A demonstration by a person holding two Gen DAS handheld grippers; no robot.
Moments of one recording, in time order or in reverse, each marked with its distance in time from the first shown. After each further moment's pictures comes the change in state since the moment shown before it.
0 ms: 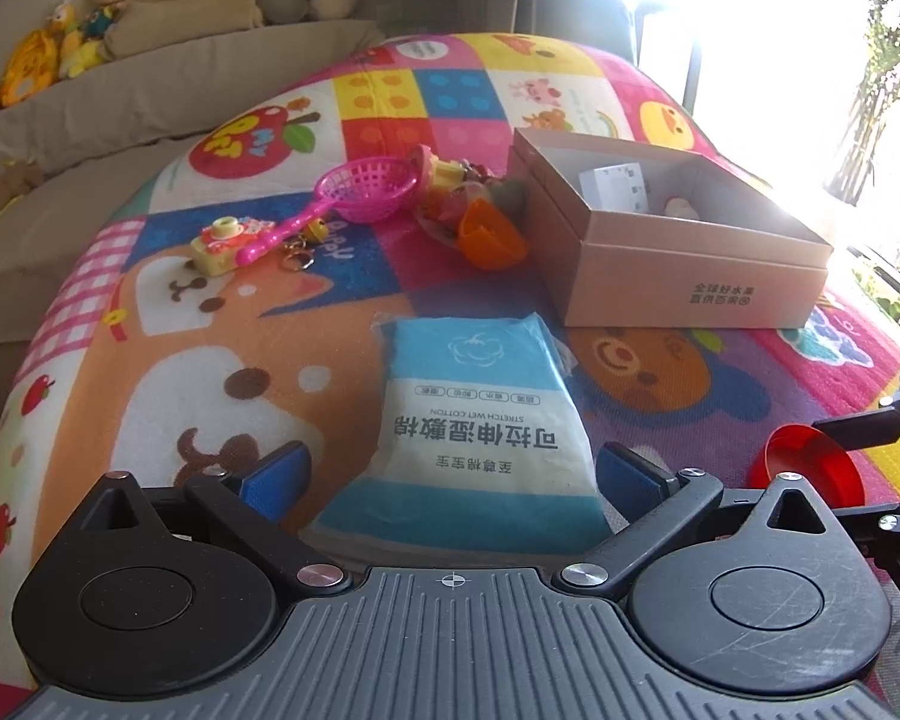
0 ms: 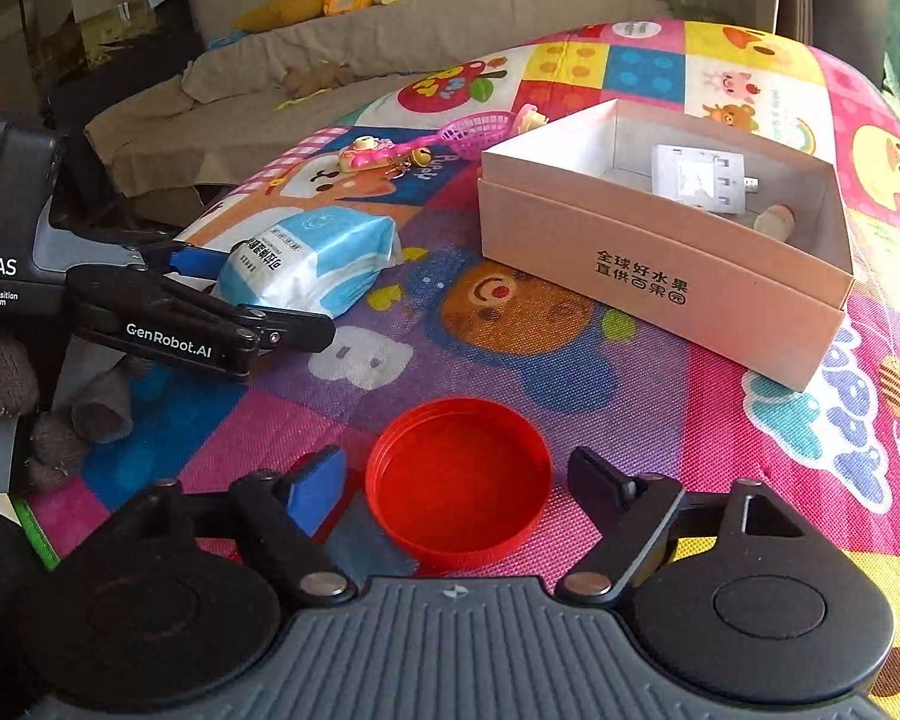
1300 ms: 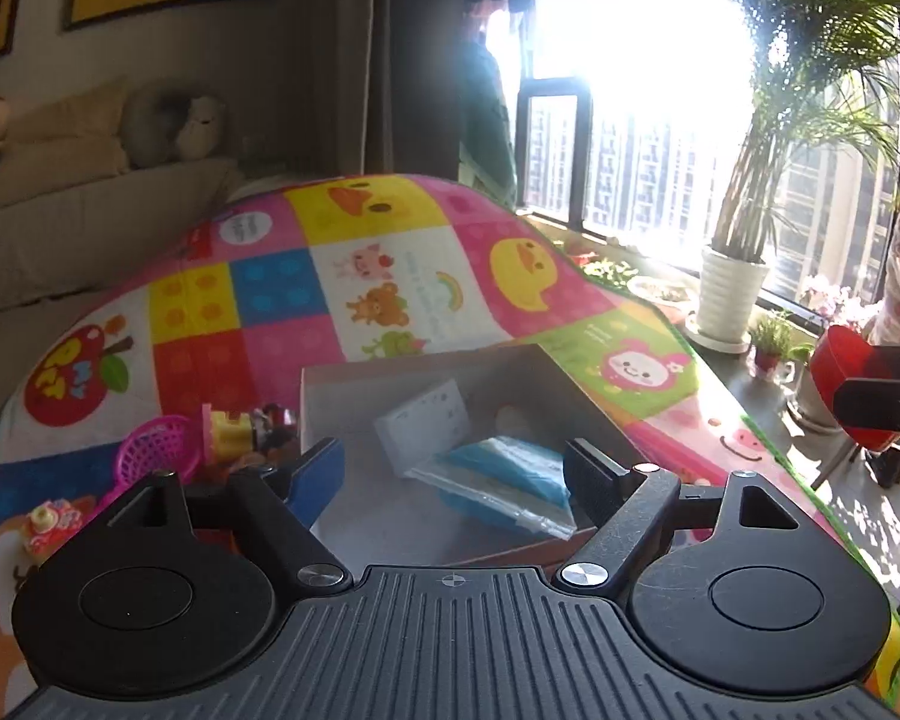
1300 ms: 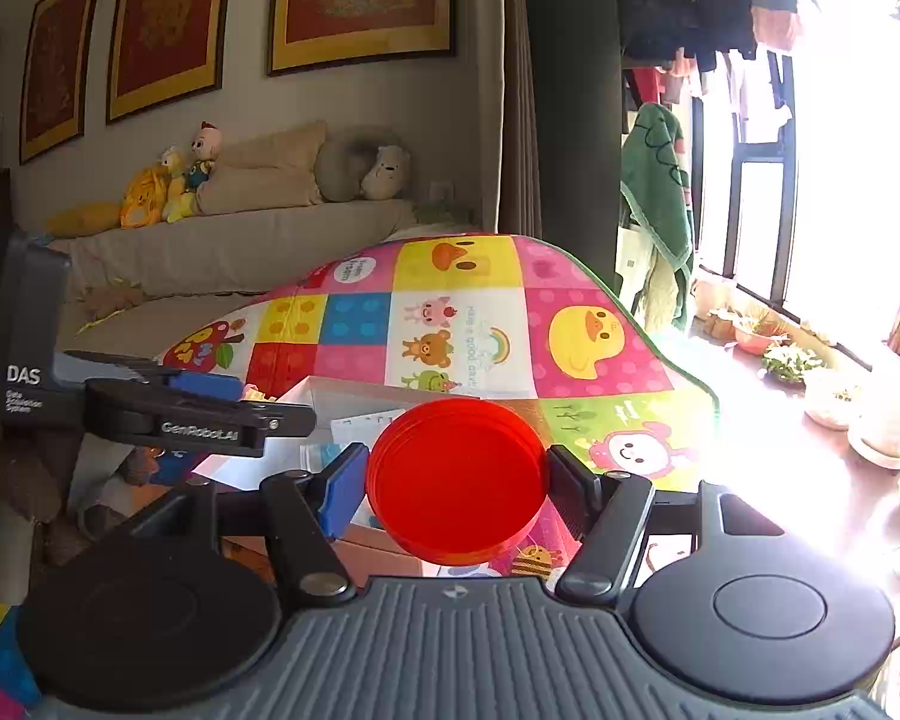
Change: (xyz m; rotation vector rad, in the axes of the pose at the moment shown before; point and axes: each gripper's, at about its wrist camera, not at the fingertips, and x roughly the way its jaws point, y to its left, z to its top) left arm 0.015 -0.100 0.109 0.128 -0.211 -0.145; right arm -0.135 -0.094 0.038 0.200 -0.383 -0.399
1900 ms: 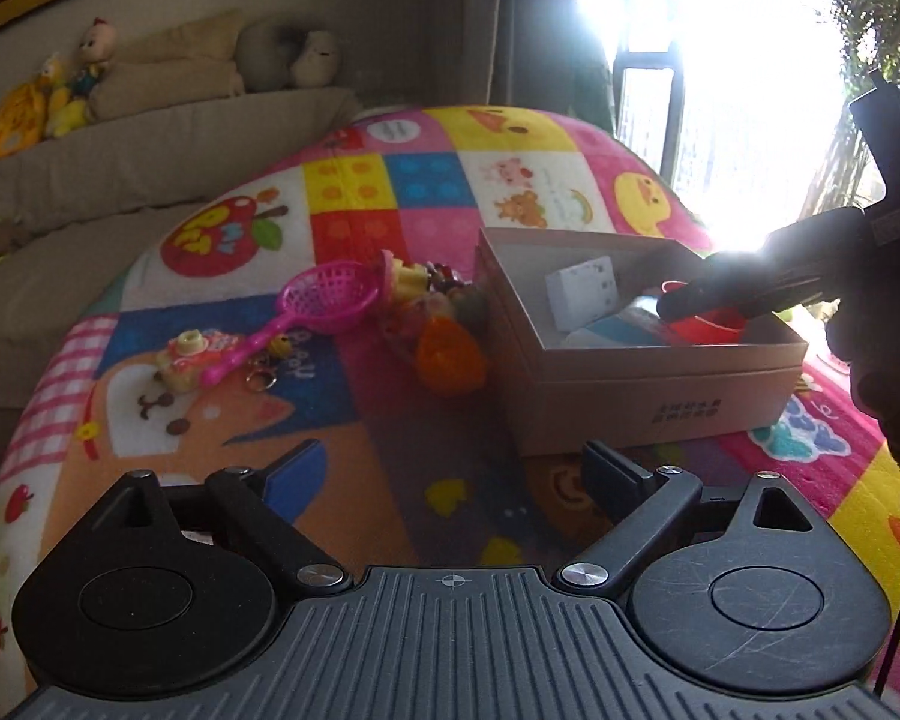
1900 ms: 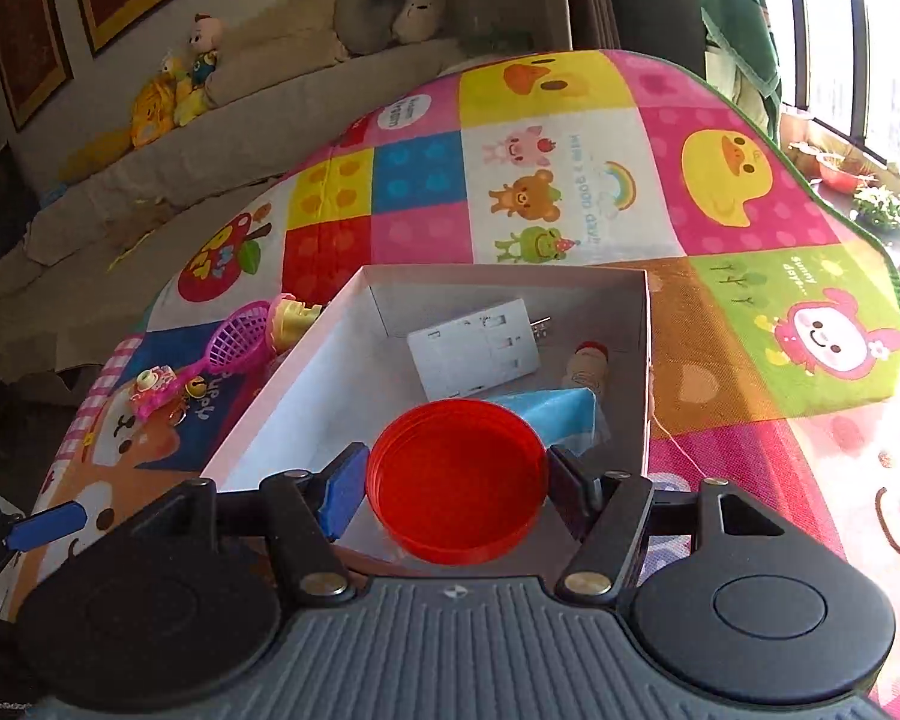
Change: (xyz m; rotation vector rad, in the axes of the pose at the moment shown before) left arm -0.044 0.070 -0.077 -0.104 0.082 0.134; right arm 0.181 0.061 0.003 0.102 0.335 0.138
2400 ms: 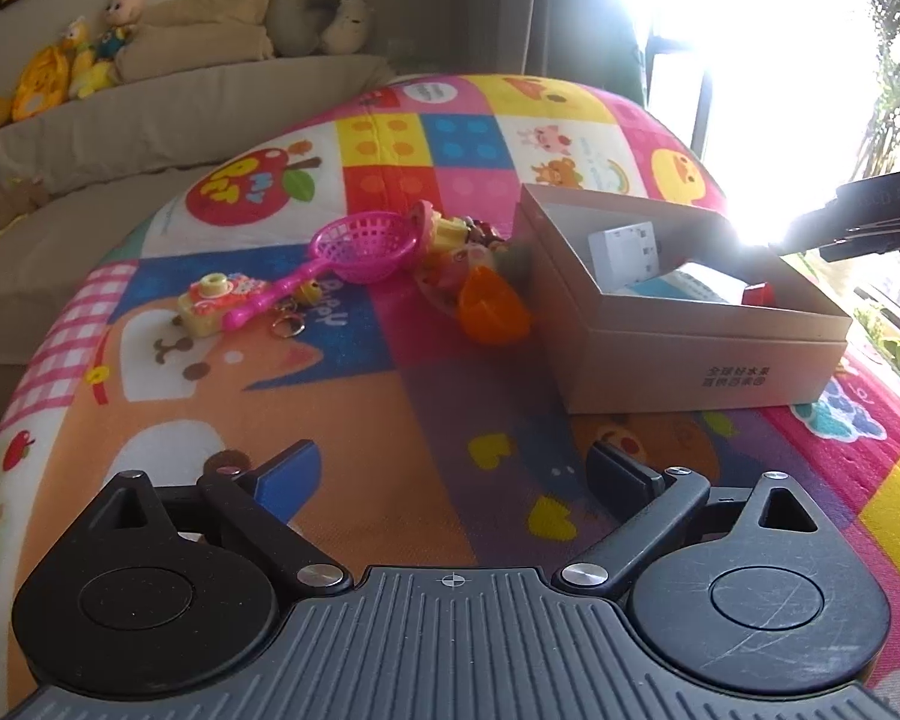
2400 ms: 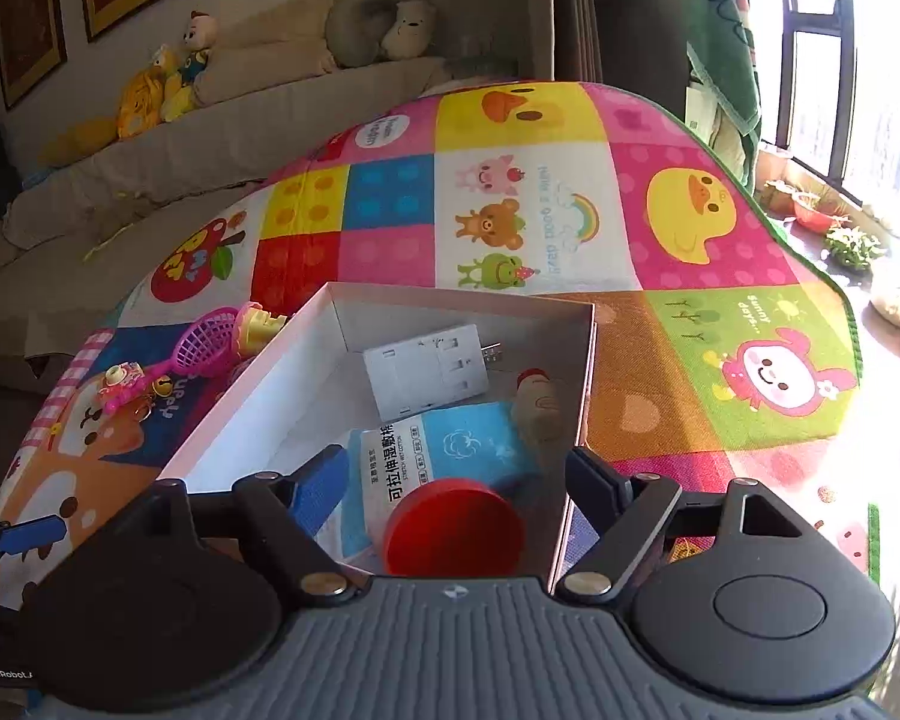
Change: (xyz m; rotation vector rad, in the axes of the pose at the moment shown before) left arm 0.014 0.013 -0.017 -0.045 0.040 0.052; right arm -0.043 -0.004 -0.002 -0.086 -0.070 -0.056
